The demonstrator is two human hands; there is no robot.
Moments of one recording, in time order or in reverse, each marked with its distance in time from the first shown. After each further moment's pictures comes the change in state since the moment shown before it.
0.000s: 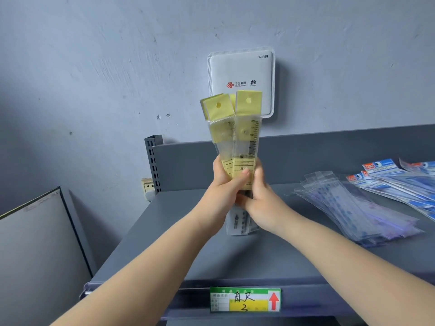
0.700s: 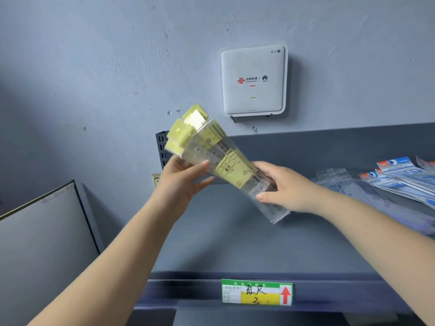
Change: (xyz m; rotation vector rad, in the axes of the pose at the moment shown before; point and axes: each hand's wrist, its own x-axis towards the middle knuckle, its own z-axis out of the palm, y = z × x) left_hand -0.013 0.023 -0.070 -0.122 0.279 -0.002; right_hand 0.008 -0.011 -0.040 -0.532 -0.226 -0.051
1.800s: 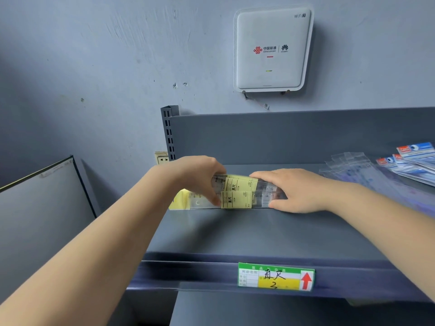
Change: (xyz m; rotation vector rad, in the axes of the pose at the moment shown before) left_hand 0.034 -0.008 -0.018 1.727 -0.656 -0.044; right_hand 0.010 0.014 0.025 -0.551 -0.291 -0.041
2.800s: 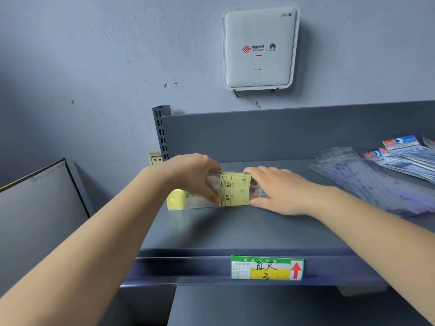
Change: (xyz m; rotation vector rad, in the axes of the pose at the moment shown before) left_hand -0.002 -0.001 0.005 -0.005 0.080 0.008; right_hand -0.003 -0.022 0.010 -0.040 0.026 0.109
